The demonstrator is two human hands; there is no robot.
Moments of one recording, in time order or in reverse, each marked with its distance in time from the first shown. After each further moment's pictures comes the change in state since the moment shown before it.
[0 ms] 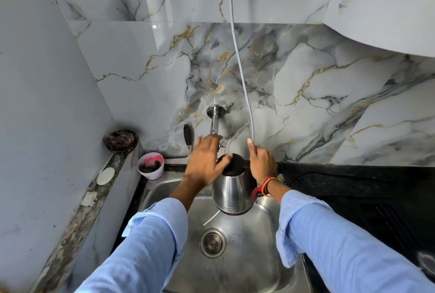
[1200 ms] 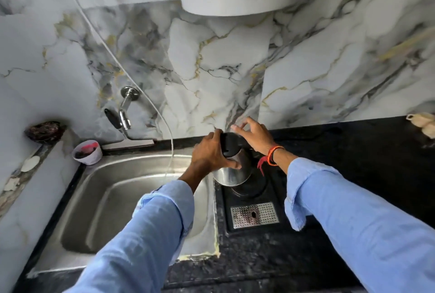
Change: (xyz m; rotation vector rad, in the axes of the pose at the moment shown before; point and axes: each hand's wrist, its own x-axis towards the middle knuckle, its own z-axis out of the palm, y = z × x) left_hand 0.005 0.316 0.130 0.011 -0.366 -0.217; right_hand 0.017 0.206 -0.258 0.103 -0.270 -0.048
